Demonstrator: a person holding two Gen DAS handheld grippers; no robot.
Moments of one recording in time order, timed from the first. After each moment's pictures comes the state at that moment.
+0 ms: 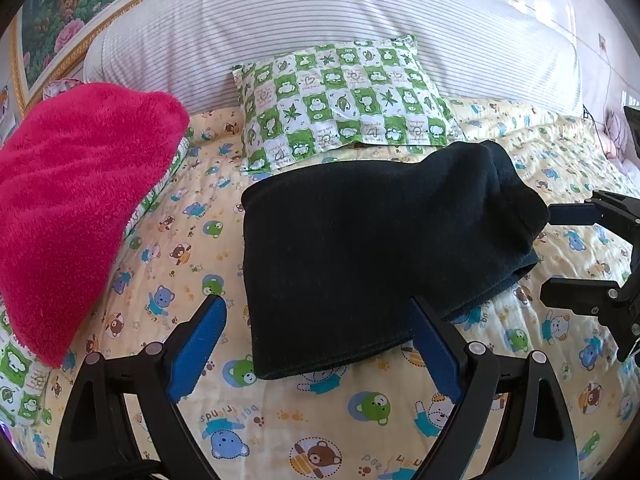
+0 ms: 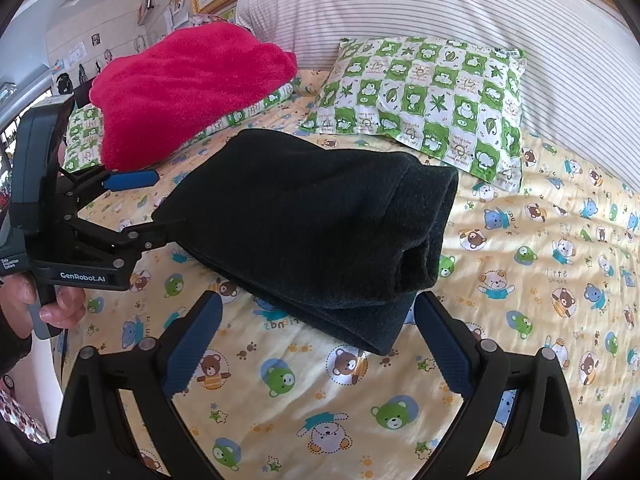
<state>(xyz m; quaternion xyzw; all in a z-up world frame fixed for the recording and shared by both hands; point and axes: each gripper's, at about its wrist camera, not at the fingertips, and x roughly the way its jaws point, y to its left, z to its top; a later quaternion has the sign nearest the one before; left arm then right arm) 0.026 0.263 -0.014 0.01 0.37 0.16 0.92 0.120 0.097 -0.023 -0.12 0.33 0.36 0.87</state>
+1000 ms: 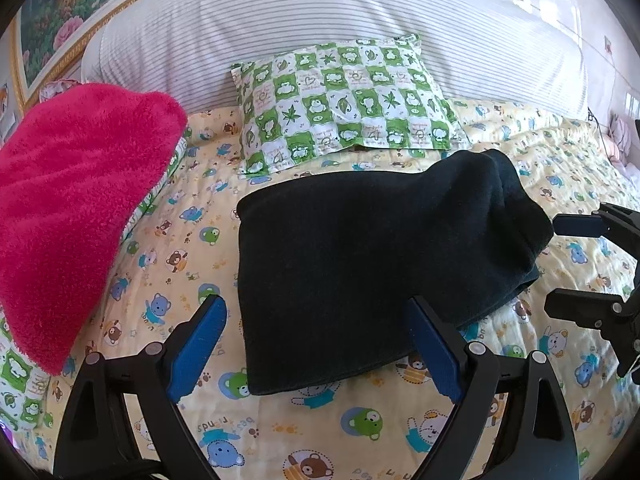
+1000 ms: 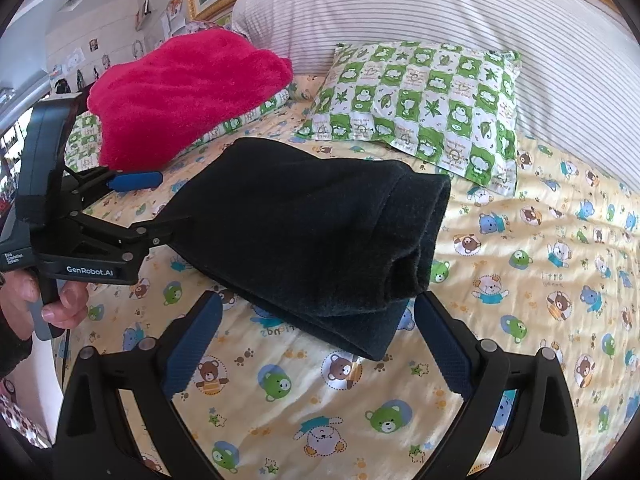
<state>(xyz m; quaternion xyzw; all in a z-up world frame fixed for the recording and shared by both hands) 0.040 0.261 -0.009 0.00 0.37 0.17 0.91 0.122 0.091 -0.020 -0.10 0.33 0.35 0.87</state>
